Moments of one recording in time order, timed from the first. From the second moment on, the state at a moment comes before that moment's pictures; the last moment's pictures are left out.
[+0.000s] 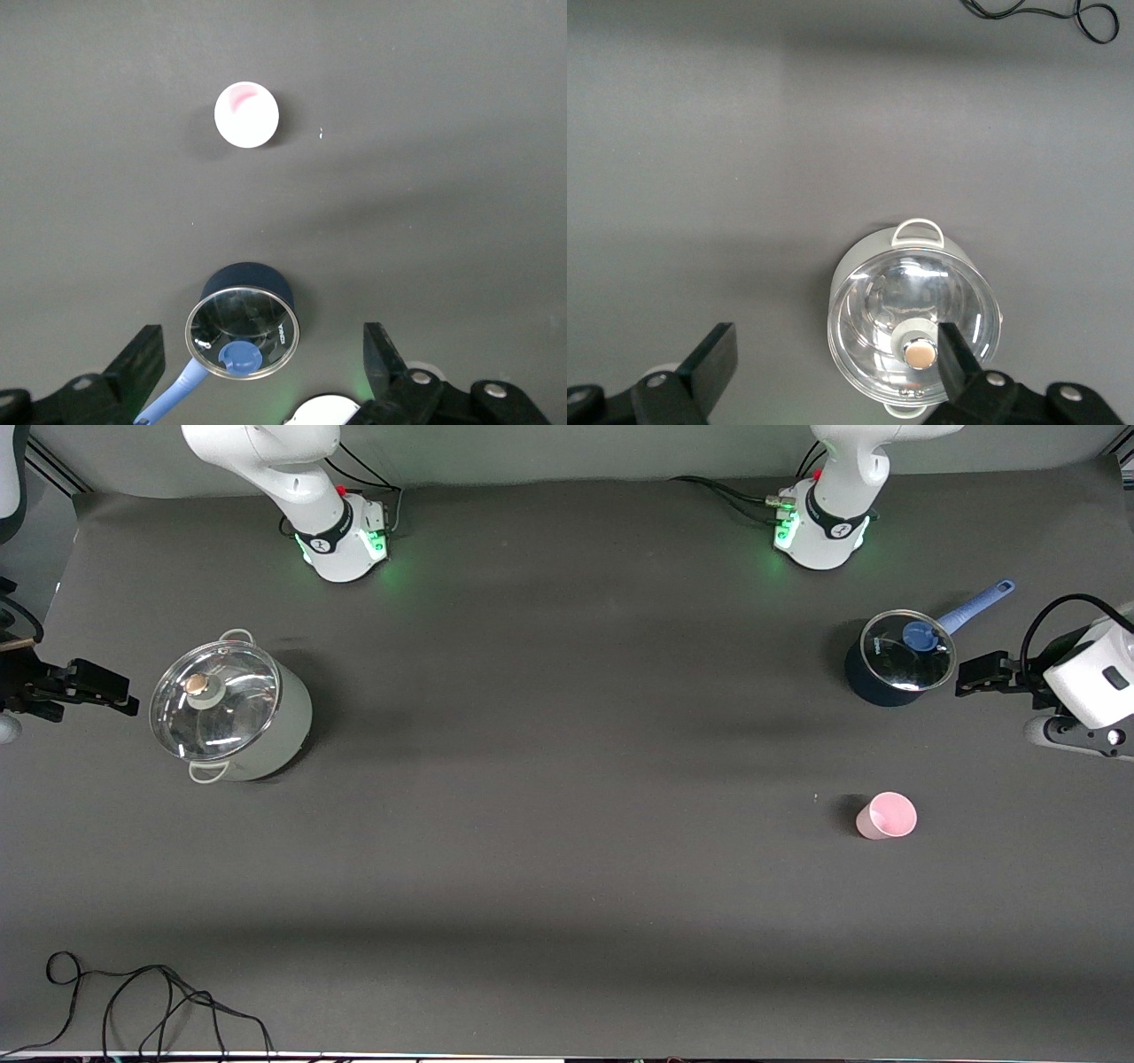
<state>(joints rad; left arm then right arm) 0.03 0.13 -0.03 -1.54 0.00 1.47 0.20 0.02 0.07 -0.10 -1.53 0.00 1.57 -0.13</state>
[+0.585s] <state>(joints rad) 0.04 0.14 -0.03 -1.52 0.07 1.53 0.50 0.02 0.07 -0.10 -1.53 0.00 1.57 -0.13</state>
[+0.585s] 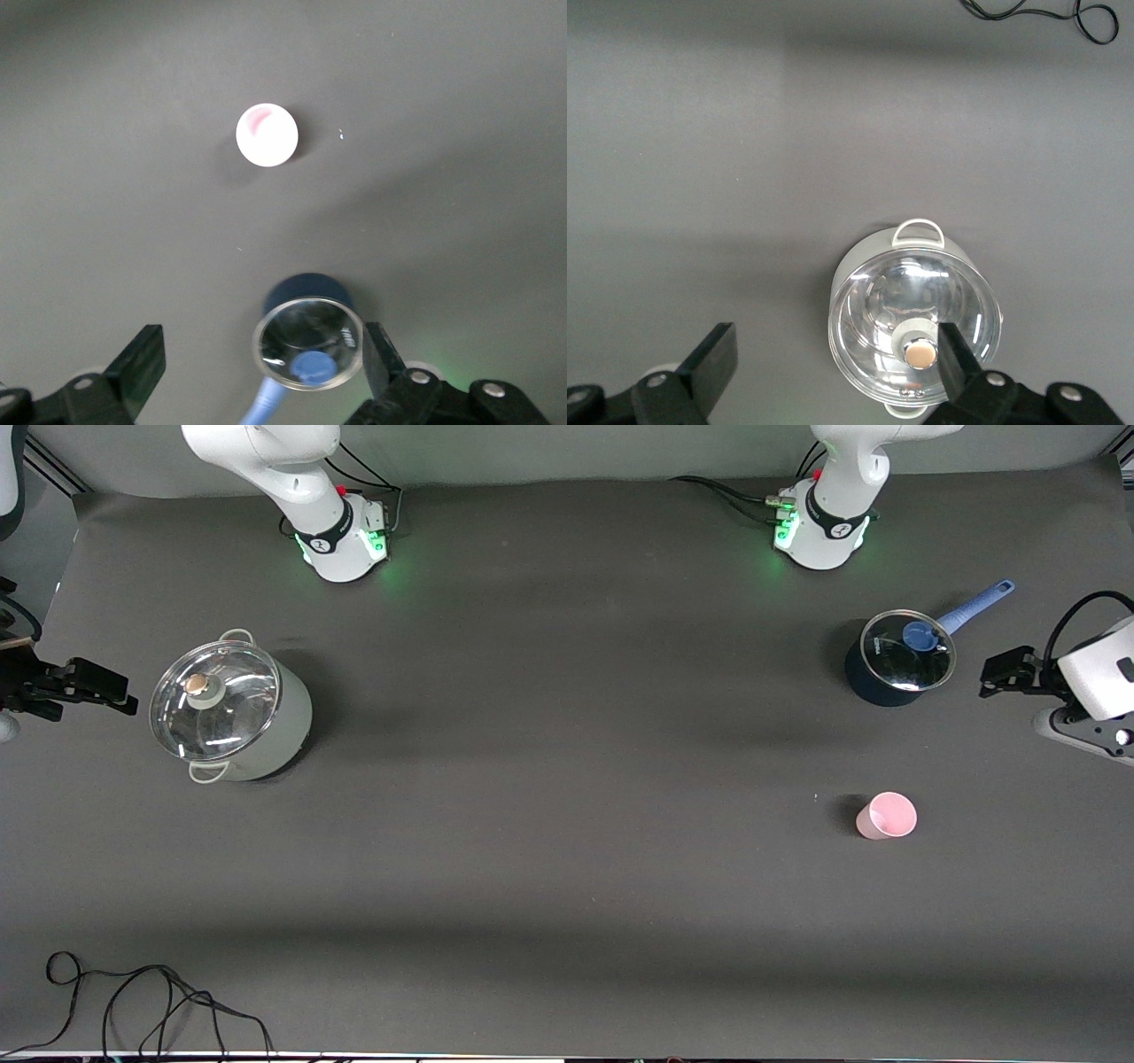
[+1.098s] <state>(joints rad) 0.21 0.20 -0.02 -1.51 -0.07 1.71 1.17 0.01 0.06 -0.11 -1.53 0.02 1.57 -0.13</state>
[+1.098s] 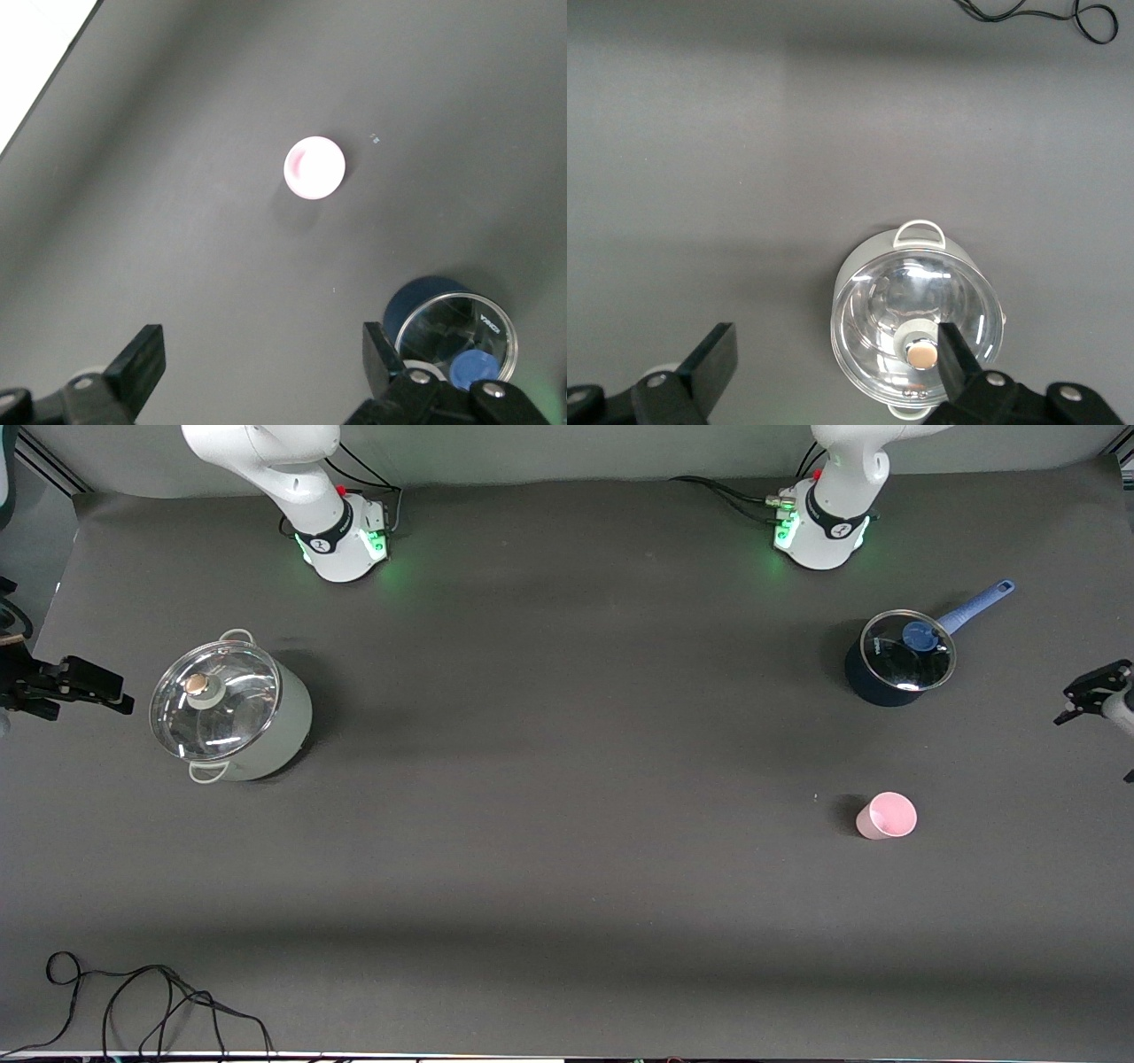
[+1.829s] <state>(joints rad) 0.46 0.47 -0.02 -1.47 -0.49 1.69 1.90 0.01 0.06 -0.11 -1.53 0.02 1.57 -0.13</state>
